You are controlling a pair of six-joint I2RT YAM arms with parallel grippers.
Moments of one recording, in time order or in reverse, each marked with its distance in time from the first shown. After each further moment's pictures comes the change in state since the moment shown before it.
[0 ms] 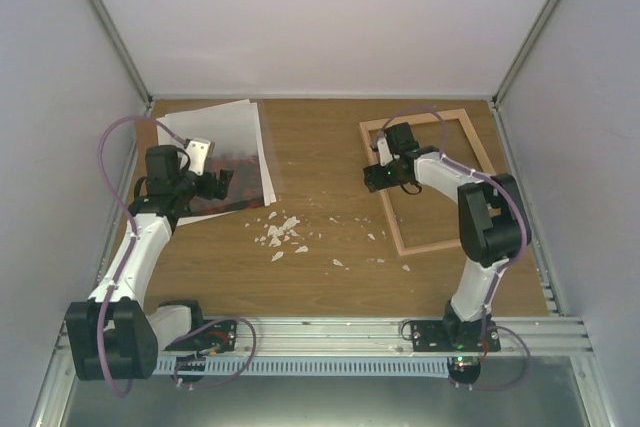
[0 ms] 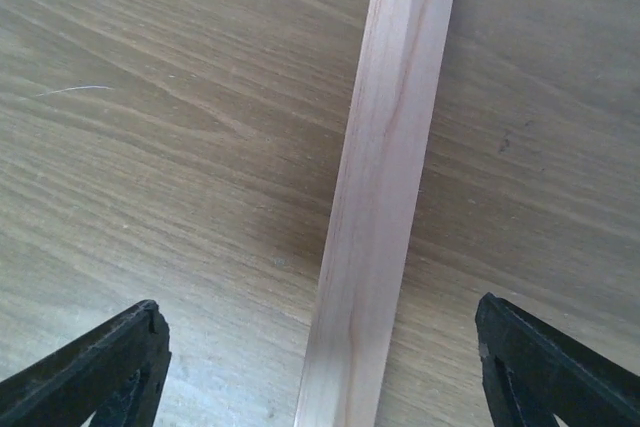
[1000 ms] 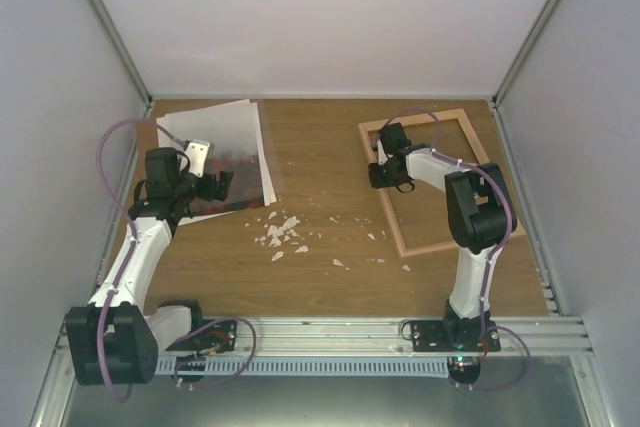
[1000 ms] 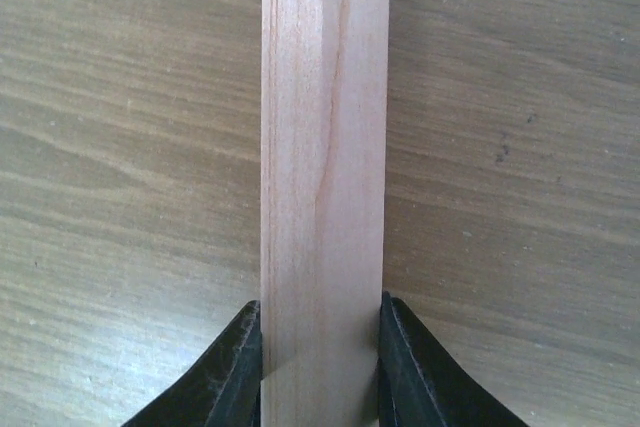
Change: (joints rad) left arm 0.000 -0.024 -0.024 0.014 0.007 -0.011; right arm 0.005 0.153 0.086 -0.002 0.039 0.145
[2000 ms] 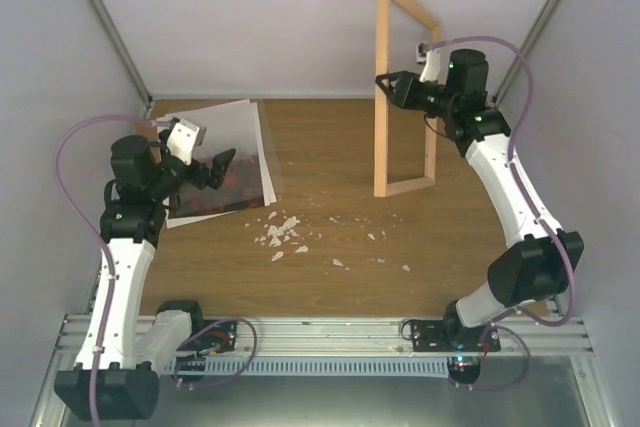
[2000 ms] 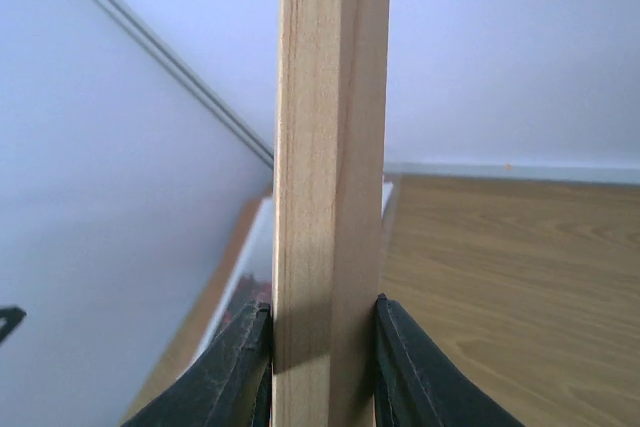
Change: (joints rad) left arm -0.002 -0.187 0.190 -0.103 0.187 0.053; right arm -0.104 -0.431 0.290 0.090 -0.515 0.266
